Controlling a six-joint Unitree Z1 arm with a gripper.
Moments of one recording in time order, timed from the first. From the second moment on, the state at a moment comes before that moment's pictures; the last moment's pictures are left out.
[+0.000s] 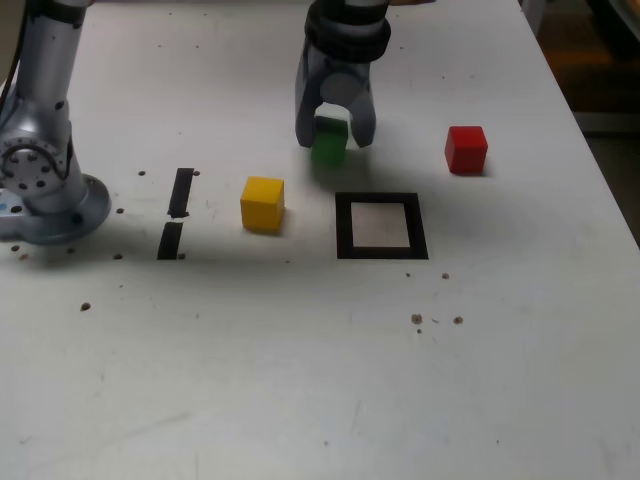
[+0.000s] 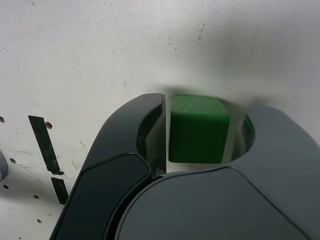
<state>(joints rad) 0.23 2.01 -1.41 1.17 0.14 0.19</state>
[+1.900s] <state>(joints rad) 0.12 2.46 -2.28 1.55 0.17 0.25</state>
